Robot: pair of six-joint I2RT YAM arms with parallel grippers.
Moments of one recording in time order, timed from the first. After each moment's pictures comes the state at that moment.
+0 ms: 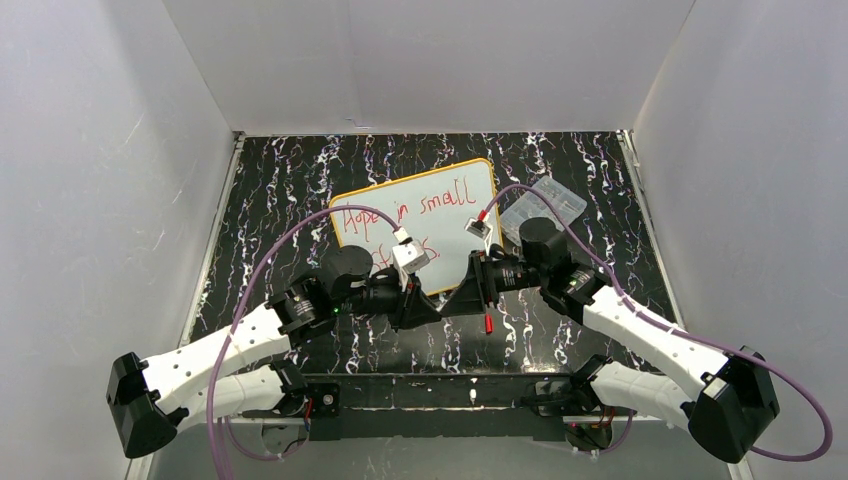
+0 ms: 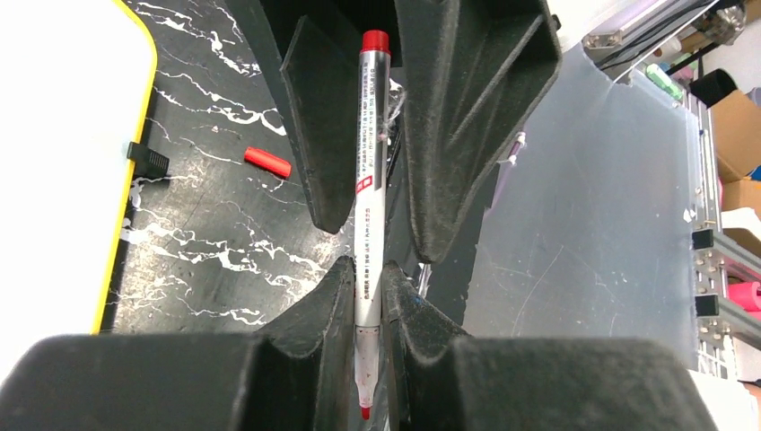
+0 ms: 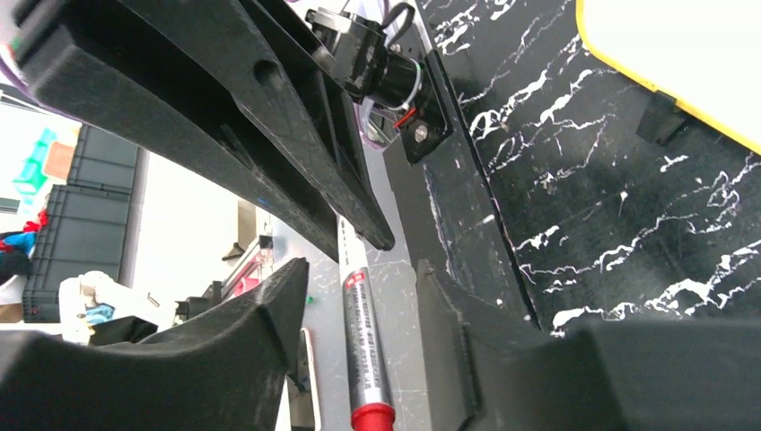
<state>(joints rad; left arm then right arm) -0.96 0.93 0.74 -0.20 0.43 -0.26 0.72 1.02 0.69 -0.06 -0.91 0.65</state>
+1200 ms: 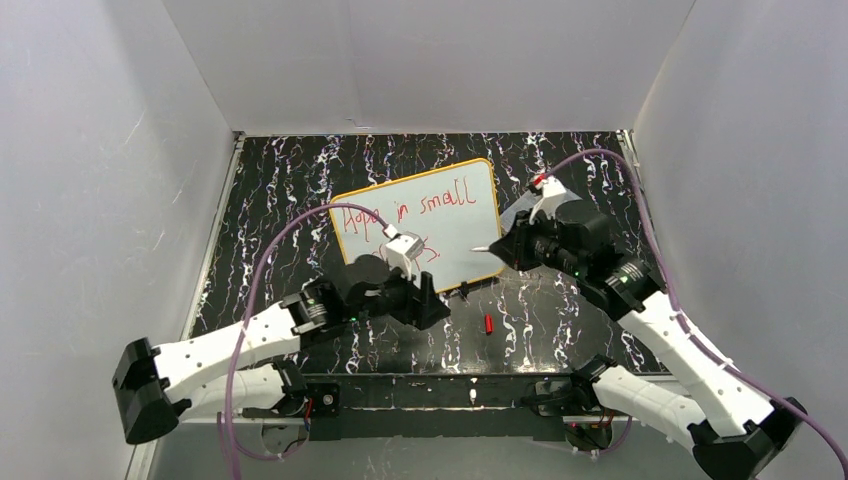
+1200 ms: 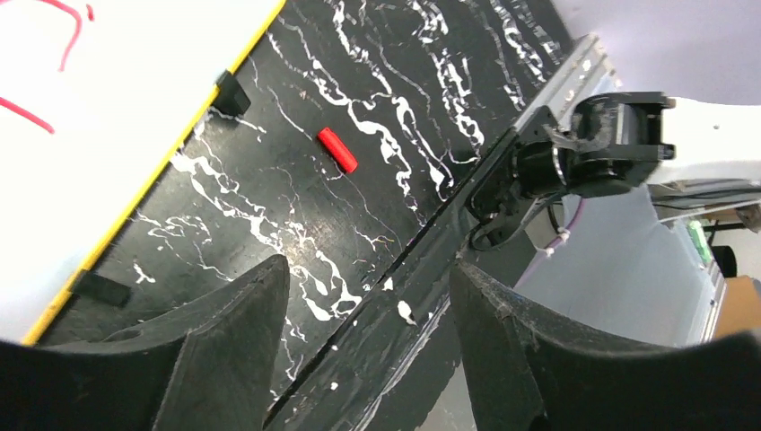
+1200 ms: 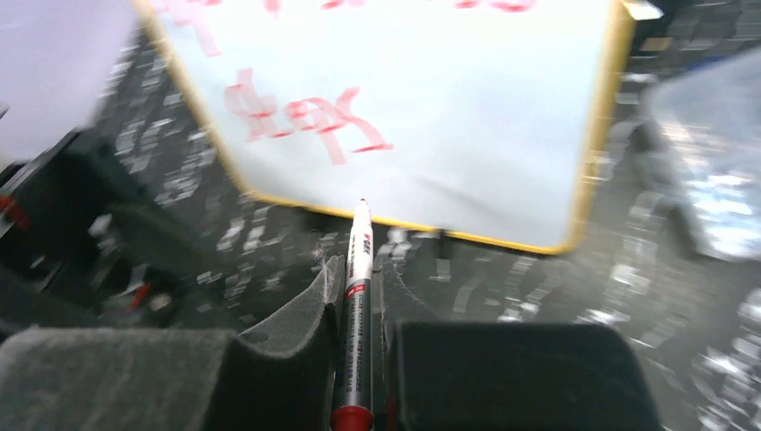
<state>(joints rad) -1.01 0.96 0.71 -0.19 0.09 -0.56 0.63 0.89 0.95 -0.49 -0.21 0.41</state>
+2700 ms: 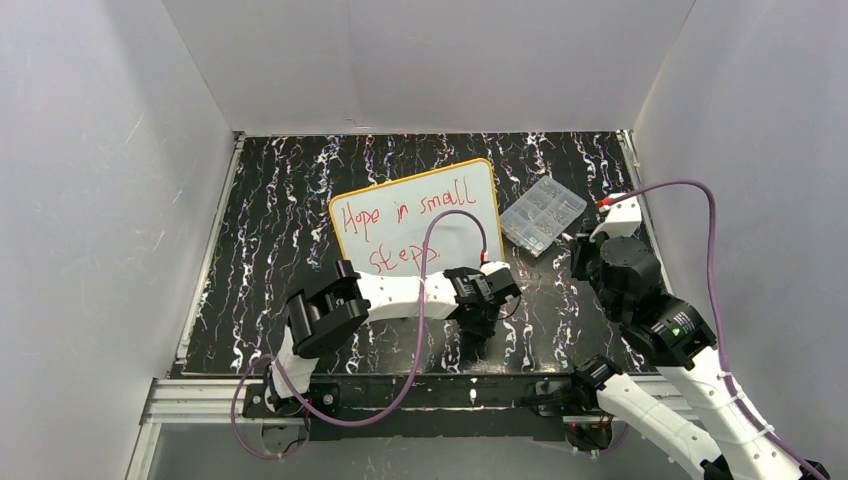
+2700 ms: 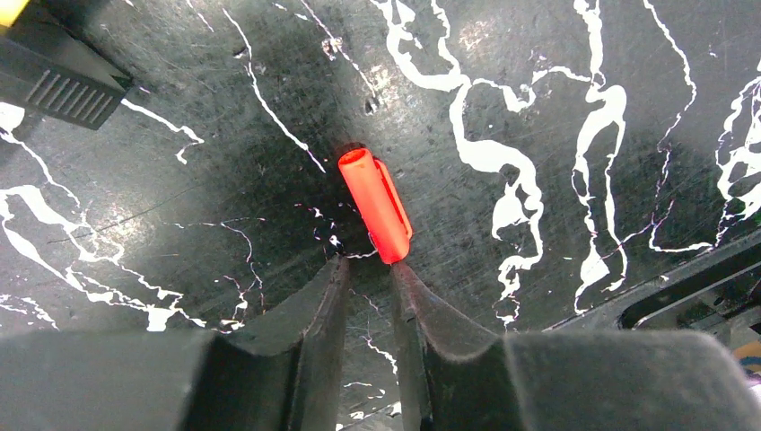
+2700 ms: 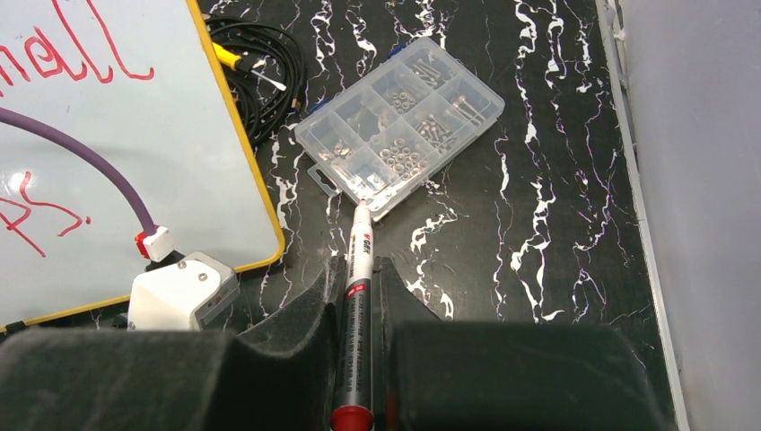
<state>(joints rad) -1.22 1.98 1.38 -0.56 -0.14 -0.78 0.63 0.59 0.92 -0.71 0.51 0.21</state>
